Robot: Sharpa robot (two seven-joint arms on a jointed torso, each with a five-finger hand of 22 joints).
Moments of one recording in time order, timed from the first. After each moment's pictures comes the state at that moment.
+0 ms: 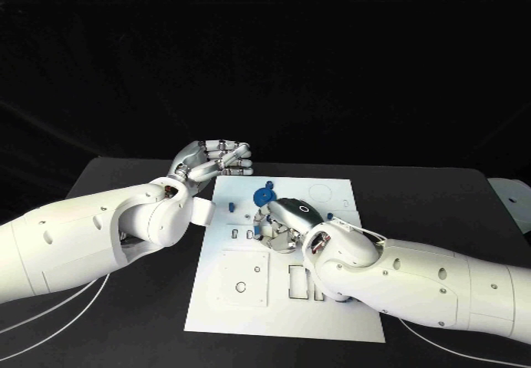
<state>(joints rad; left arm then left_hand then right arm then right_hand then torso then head) 1.23 -0.91 -0.02 1.59 -0.07 -0.36 0.45 1.50 -0.09 0.18 0.27 0.04 0.85 0.22 0.25 0.17 1.01 0.18 0.07 0.07 0.97 0.14 0.25 0.23 0.17 0.96 0.24 0.23 0.07 1.17 -0.51 -0.15 1.52 -1.53 -0.52 -0.28 1.36 -0.15 0.46 0.15 0.13 0.97 0.12 0.31 0.42 1.46 0.05 1.44 1.31 1.46 -0.02 1.57 1.31 0.04 1.47 0.09 1.46 1.31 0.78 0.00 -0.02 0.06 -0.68</state>
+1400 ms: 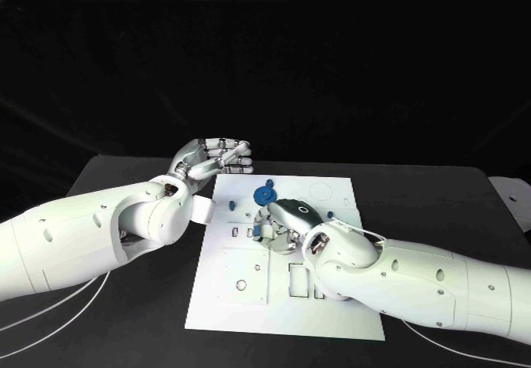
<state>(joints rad) 1.23 -0.91 -0.02 1.59 -0.07 -0.36 0.45 1.50 -0.09 0.18 0.27 0.04 0.85 0.22 0.25 0.17 1.01 0.18 0.07 0.07 0.97 0.14 0.25 0.23 0.17 0.96 0.24 0.23 0.07 1.16 -0.50 -0.15 1.51 -1.56 -0.51 -0.29 1.32 -0.18 0.45 0.17 0.12 0.96 0.12 0.30 0.43 1.46 0.05 1.44 1.31 1.46 -0.02 1.57 1.31 0.04 1.47 0.09 1.45 1.31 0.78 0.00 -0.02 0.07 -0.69</state>
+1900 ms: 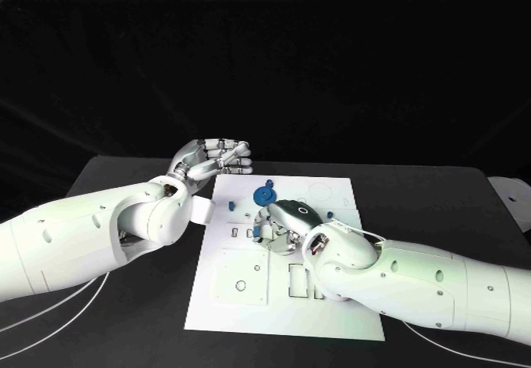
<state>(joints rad) 1.23 -0.91 -0.02 1.59 -0.07 -0.36 0.45 1.50 -0.09 0.18 0.27 0.04 0.85 0.22 0.25 0.17 1.01 0.18 0.07 0.07 0.97 0.14 0.25 0.23 0.17 0.96 0.24 0.23 0.07 1.16 -0.50 -0.16 1.51 -1.56 -0.51 -0.29 1.29 -0.20 0.44 0.18 0.09 0.94 0.14 0.30 0.43 1.44 0.06 1.42 1.31 1.46 -0.02 1.57 1.31 0.04 1.47 0.09 1.45 1.31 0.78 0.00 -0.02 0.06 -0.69</state>
